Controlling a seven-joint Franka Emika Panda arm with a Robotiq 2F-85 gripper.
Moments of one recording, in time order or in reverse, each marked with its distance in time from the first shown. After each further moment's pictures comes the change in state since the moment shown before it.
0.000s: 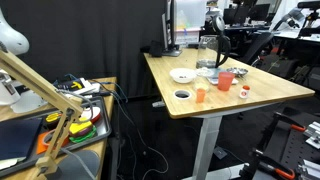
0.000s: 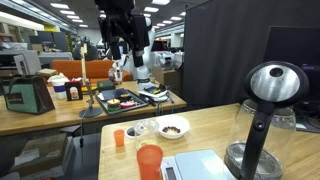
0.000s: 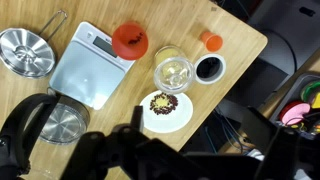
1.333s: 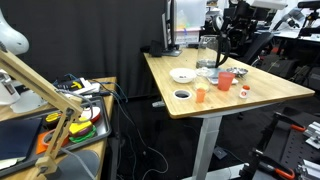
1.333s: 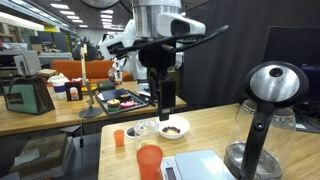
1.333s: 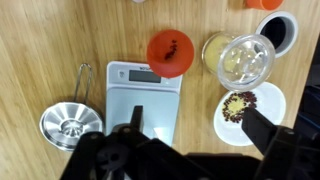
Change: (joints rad) arm -0.152 0.330 -0.018 0.038 0.044 0.162 0.325
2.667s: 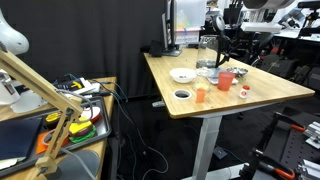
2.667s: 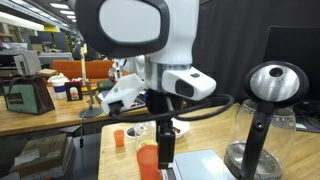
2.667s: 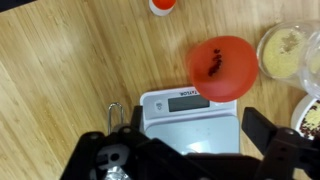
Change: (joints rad) arm -0.049 0.182 -0.026 -0.046 0.001 0.126 0.135
